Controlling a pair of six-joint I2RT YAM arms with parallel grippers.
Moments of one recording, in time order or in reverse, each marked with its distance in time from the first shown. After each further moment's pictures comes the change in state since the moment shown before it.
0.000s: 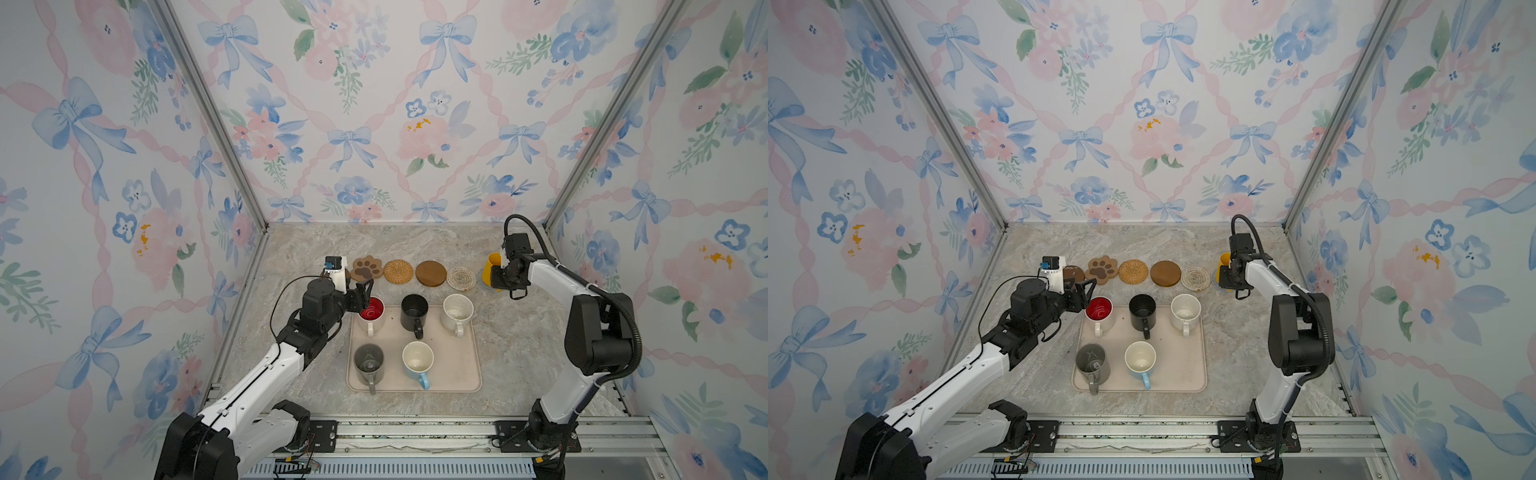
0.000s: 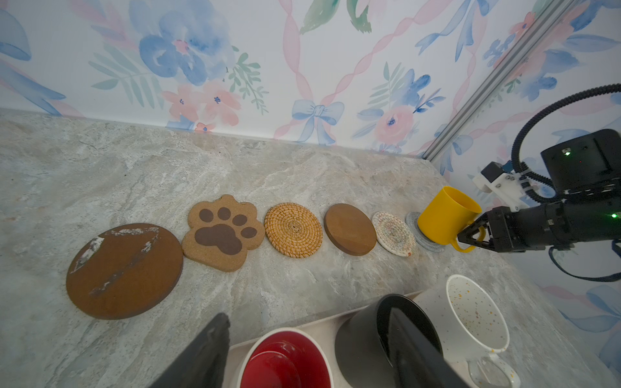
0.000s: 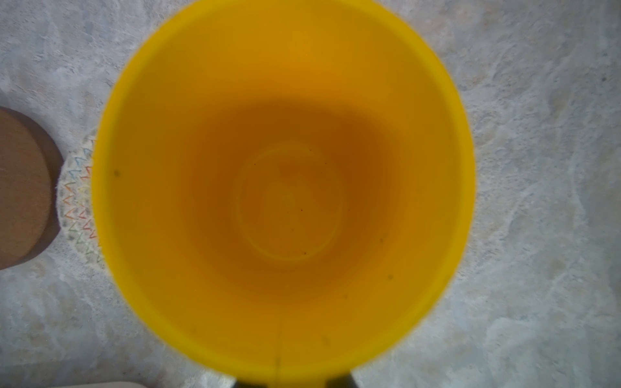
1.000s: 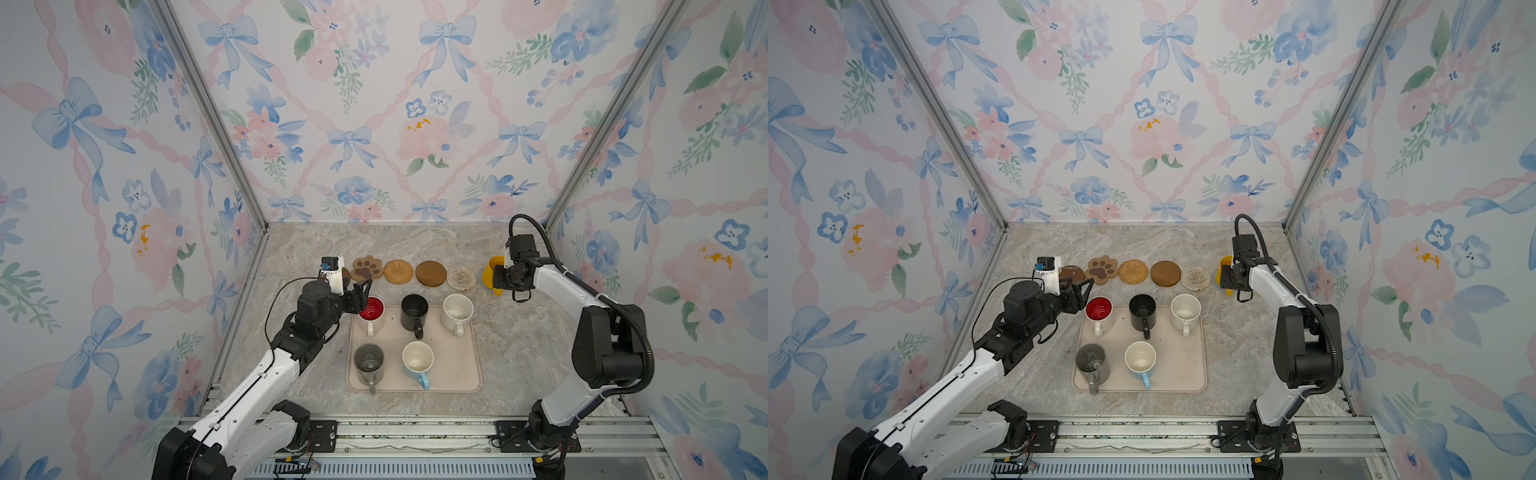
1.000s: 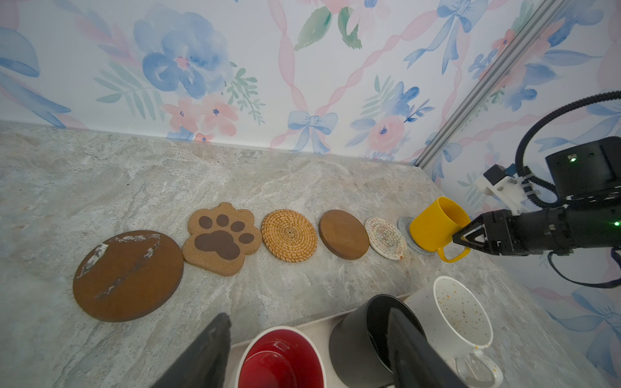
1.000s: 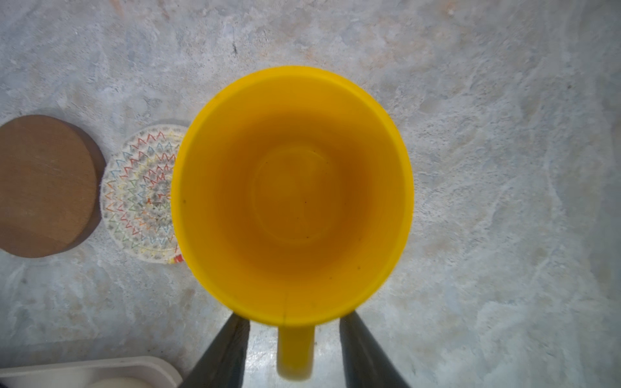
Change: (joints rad) left arm 0.000 -0.071 0.001 -0.055 0.008 0.000; right arm 0.001 -0.117 -0.060 0.024 -0.014 0.015
